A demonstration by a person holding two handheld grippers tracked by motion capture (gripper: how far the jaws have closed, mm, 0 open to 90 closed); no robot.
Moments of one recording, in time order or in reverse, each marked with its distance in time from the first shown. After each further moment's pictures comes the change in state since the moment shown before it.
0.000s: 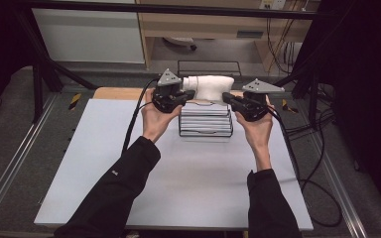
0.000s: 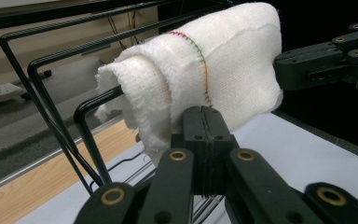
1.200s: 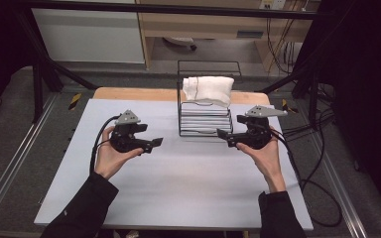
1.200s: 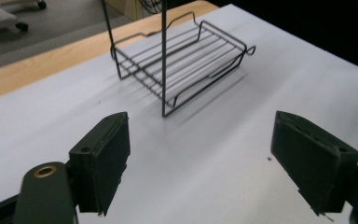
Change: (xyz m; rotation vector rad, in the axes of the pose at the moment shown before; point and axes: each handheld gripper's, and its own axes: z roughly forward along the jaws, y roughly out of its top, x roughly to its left) left arm 0.020 -0.116 -0.092 0.199 0.008 -0.081; right arm 0.022 -0.050 -0.031 0.135 0.095 0.071
